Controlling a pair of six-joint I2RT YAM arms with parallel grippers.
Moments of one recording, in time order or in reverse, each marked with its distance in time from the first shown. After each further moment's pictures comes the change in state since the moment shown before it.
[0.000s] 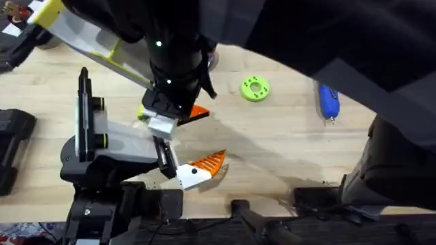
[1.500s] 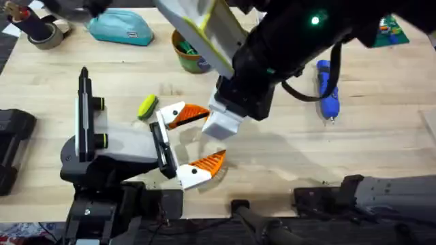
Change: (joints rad) left arm 0.000 0.000 0.000 0.000 0.000 0.000; right arm -0.126 -0.457 -0.448 0.151 -0.095 -0.045
